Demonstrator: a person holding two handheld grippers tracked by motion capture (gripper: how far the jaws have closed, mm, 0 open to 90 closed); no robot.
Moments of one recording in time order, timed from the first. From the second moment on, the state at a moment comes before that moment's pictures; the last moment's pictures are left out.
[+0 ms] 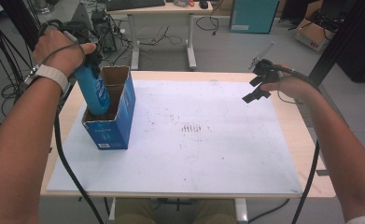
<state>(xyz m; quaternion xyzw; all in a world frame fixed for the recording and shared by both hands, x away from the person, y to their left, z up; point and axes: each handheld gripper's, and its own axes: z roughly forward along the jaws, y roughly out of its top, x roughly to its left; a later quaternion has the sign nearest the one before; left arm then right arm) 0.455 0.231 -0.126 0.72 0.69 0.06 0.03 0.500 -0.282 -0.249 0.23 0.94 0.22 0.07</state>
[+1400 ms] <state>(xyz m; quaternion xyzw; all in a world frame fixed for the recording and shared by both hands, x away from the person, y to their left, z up) 0.458 0.226 -0.193 0.73 0.68 0.07 0.03 0.499 -0.284 -0.254 0.24 0.94 0.22 0.07</state>
